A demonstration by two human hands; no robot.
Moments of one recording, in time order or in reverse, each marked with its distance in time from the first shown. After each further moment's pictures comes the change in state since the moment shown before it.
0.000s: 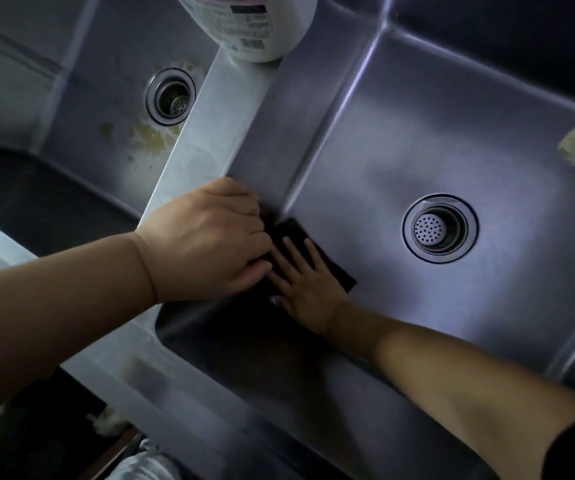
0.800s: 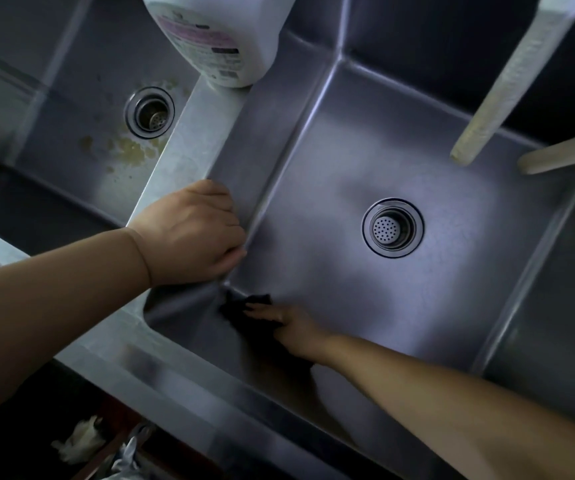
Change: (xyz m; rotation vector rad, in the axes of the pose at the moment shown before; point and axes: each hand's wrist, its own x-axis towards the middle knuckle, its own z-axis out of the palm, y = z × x) left_hand 0.005 0.005 -0.011 0.040 -0.003 -0.017; right_hand -0.060 -0.033 -0.058 1.249 -0.164 0.347
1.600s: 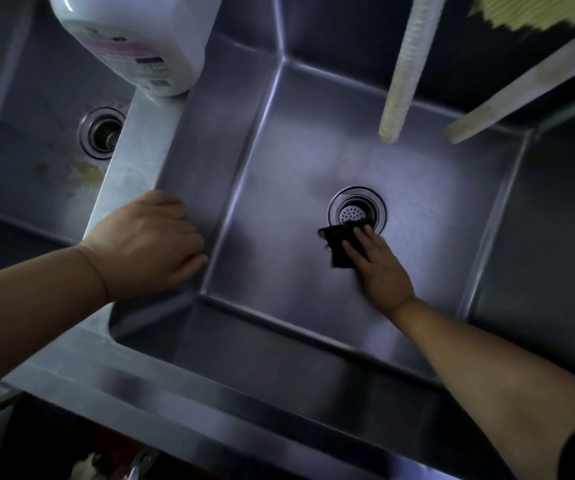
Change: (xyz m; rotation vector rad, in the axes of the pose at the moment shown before) left_hand 0.002 0.001 0.000 0.041 -0.012 0.047; right_hand -0.067 0.102 -0.129 -0.944 0.697 -0.166
